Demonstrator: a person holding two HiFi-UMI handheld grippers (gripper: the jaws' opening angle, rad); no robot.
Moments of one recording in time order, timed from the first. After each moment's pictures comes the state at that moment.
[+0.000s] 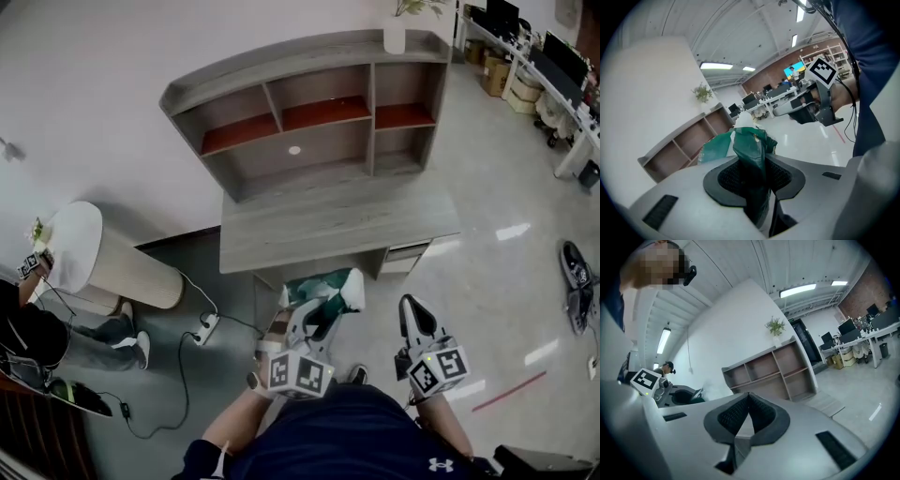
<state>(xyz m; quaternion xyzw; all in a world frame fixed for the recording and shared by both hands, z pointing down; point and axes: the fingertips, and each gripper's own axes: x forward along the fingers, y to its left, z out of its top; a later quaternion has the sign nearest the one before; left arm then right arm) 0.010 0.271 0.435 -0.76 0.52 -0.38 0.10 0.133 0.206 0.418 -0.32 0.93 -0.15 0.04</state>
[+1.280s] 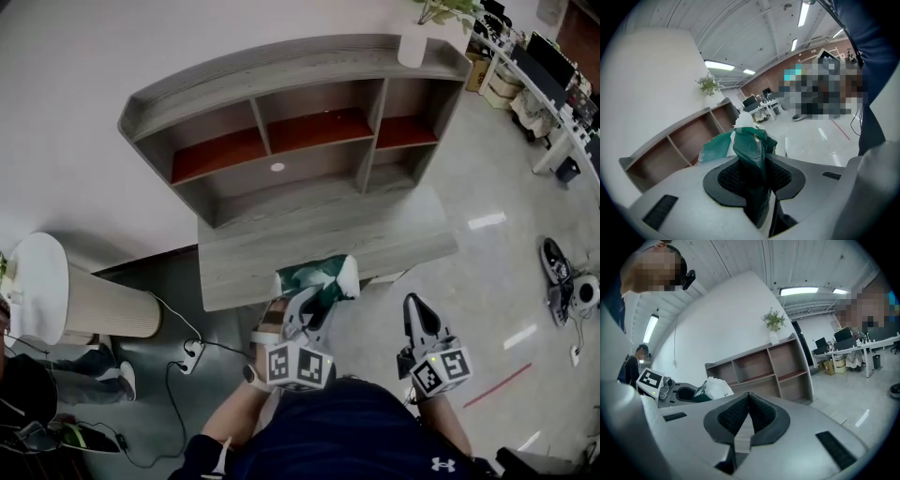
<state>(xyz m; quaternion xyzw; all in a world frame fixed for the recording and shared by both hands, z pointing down) -0.094 0.130 0.436 -0.78 0.50 -0.35 0.12 0.056 0.091 0.412 -0.39 0.91 -0.13 0.01</state>
